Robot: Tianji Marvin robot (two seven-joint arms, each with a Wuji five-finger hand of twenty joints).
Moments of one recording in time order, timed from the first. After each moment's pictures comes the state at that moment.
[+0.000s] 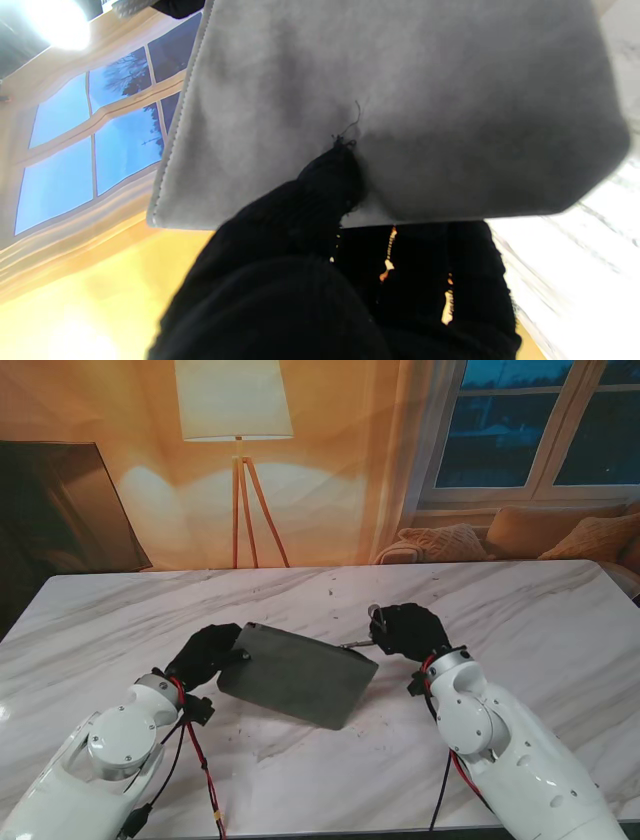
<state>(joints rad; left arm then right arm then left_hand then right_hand) 1.56 -1.15 -1.31 -1.66 0.11 0.01 -0.08 -1.39 -1.13 1.15 -1.52 -0.73 -0.08 -0.18 1.22 -0.42 0.59 -0.20 0.76 0.09 0.81 0.78 0.87 0.35 0.66 1.01 0.57 0.39 1.13 1.05 0.03 0.35 1.24 0.96 0.73 -0.47 0.92 -0.28 0.84 -0.04 0.93 0.66 1.12 0.05 0.97 0.87 1.29 -0.06 1.41 0.61 0.93 0.05 1.75 0.70</state>
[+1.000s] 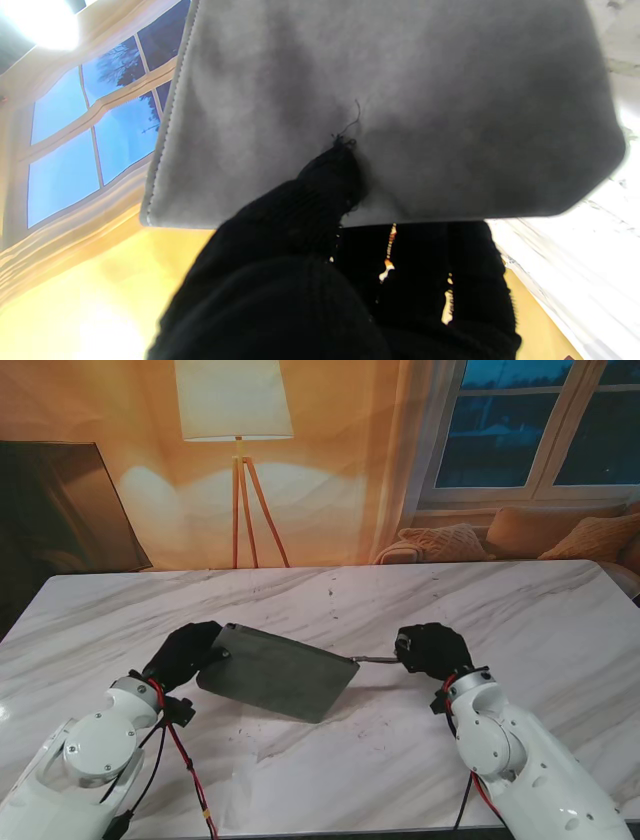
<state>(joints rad) 1.63 -1.13 -1.40 -1.73 0.16 0.00 -0.08 -1.48 -1.12 1.22 -1.49 -0.80 -0.08 -0.21 1.22 -0.42 0.59 -0.20 0.76 0.09 0.81 0.80 0.87 0.34 0.66 1.01 0.57 0.39 1.13 1.05 0.03 0.35 1.23 0.96 0.73 -0.47 0.92 -0.28 0.84 -0.04 0.93 0.68 1.12 0.05 0.97 0.89 1.29 -0.06 1.41 0.62 0.93 0.05 1.75 0.72</state>
